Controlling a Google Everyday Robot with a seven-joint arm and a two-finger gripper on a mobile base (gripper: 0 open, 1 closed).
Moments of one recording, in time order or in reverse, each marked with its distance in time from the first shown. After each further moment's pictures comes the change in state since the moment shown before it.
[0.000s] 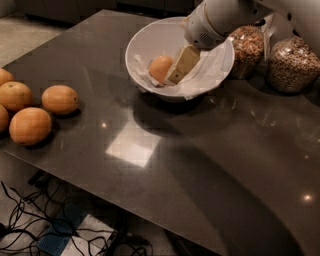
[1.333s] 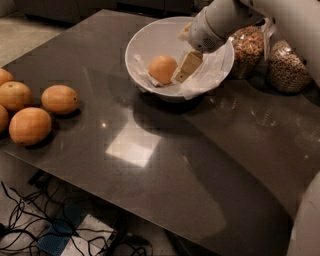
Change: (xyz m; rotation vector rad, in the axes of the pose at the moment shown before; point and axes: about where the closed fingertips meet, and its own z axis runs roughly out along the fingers) arm 0.032 -0.026 0.027 -0.039 0.042 -0.078
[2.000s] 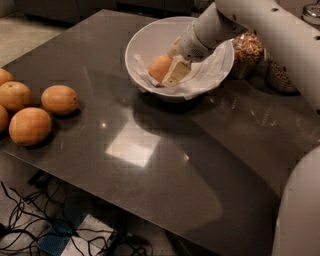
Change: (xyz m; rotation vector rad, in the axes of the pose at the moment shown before) arm 0.001 0.003 0.042 -0.035 -0.013 0.009
